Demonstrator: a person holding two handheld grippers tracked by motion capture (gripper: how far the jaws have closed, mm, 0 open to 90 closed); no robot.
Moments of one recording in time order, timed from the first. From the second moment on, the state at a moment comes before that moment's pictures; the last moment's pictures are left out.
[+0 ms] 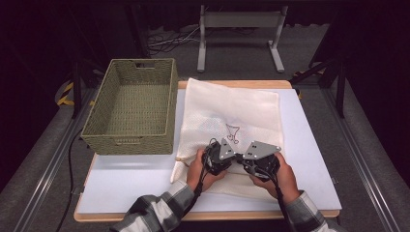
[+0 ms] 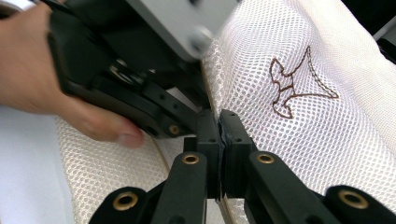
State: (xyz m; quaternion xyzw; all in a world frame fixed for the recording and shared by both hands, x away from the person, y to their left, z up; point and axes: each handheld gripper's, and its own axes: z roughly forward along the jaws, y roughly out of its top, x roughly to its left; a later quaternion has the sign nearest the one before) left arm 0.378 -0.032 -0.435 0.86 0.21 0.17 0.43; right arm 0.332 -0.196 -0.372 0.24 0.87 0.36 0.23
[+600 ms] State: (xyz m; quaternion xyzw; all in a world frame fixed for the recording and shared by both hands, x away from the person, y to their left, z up) left arm 0.339 0.035 -0.404 0.87 0.17 0.17 0.43; right arm 0.331 -0.197 -0.368 0.24 0.87 0.36 0.23
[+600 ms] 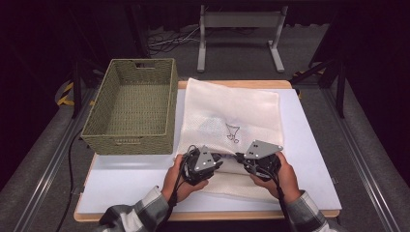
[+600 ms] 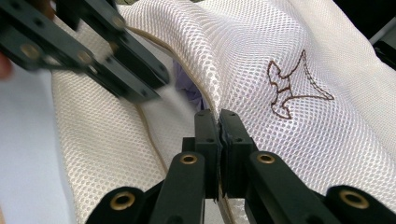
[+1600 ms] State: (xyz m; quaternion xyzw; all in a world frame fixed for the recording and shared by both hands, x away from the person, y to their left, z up) left arm 0.335 0.144 -0.425 0.87 0.27 0.18 0.37; right arm 0.330 -0.197 -0.371 0.24 0.88 0.36 0.22
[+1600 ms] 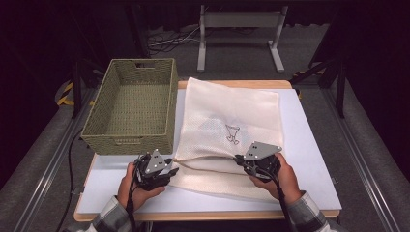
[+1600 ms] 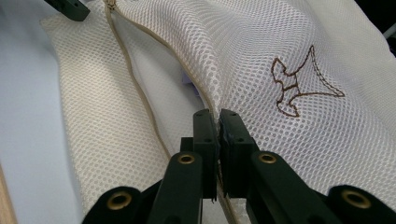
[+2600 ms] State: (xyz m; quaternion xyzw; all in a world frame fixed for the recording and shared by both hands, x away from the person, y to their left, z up) left arm 0.347 0.156 -0.436 0.88 0.29 0.10 0.37; right arm 0.331 -0.191 -0.395 0.22 0.90 0.32 0.19
